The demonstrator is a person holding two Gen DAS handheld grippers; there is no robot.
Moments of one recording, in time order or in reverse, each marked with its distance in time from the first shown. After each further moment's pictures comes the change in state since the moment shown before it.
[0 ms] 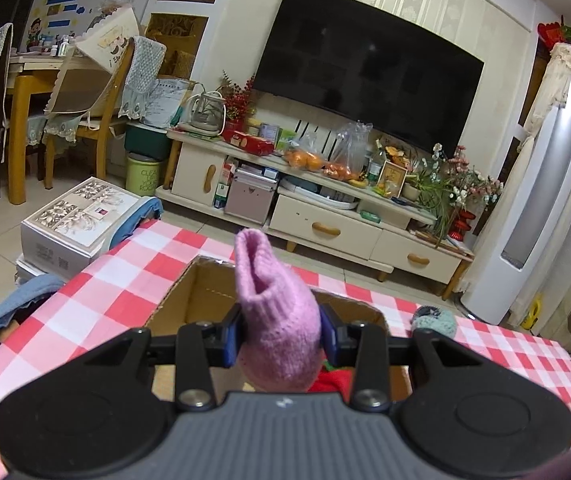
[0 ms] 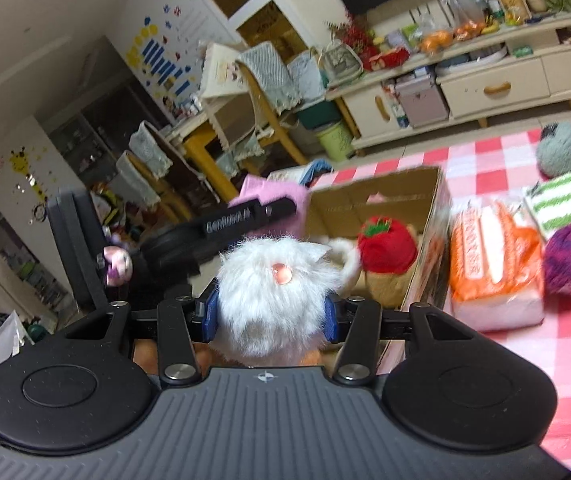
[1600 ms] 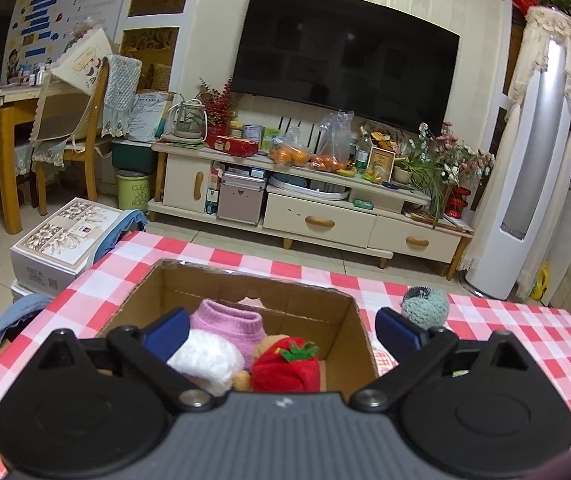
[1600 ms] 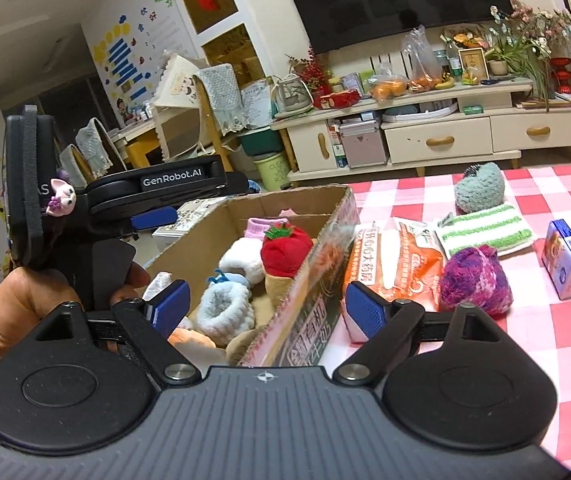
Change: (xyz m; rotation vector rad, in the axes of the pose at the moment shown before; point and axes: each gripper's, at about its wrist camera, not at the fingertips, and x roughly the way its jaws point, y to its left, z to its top) left arm -0.001 -0.046 -0.009 0.118 -0.001 0.014; right arm -0.029 -0.001 -0.017 -0.150 -0.100 -0.228
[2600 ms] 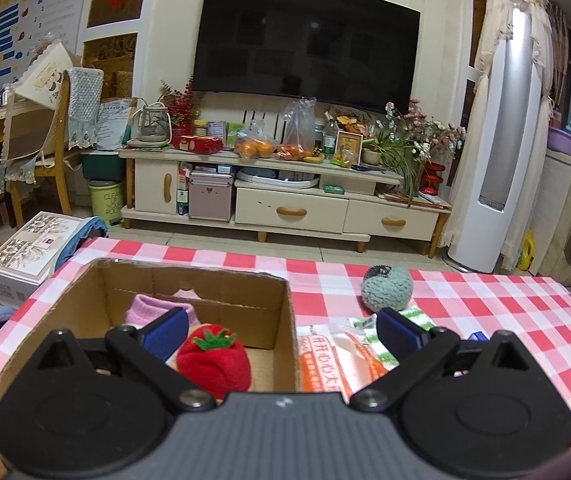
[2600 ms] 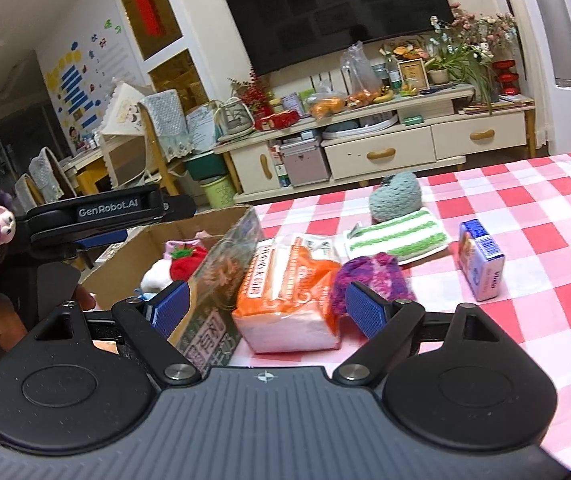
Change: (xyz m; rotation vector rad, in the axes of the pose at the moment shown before) left arm 0.008 -0.060 -0.012 0.098 0.018 -0.042; right arm -0.006 -0.011 -0.005 0.065 -0.080 -0.156
